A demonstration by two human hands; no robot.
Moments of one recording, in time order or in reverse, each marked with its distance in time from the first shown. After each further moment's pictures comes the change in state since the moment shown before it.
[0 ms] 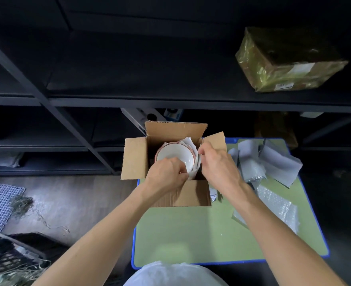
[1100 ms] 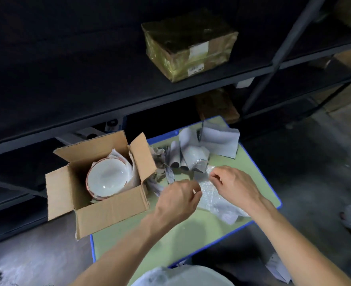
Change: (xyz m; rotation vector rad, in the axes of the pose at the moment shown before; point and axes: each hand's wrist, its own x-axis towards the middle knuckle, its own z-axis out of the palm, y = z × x) left_hand -0.007 0.147 0.111 0.027 -0.091 0.455; right_hand -0.127 0.183 -0.039 -0.036 -0.084 0.302
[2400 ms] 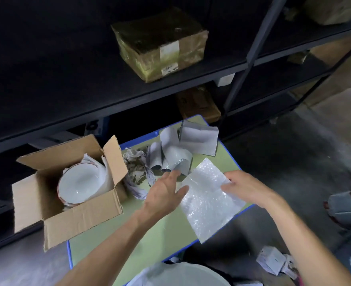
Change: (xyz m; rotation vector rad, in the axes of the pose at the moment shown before) left_hand 0.027 0.019 0.020 -0.089 -0.056 -0.148; right_hand -0.021 0.087 -0.024 0.370 -0.300 0.308
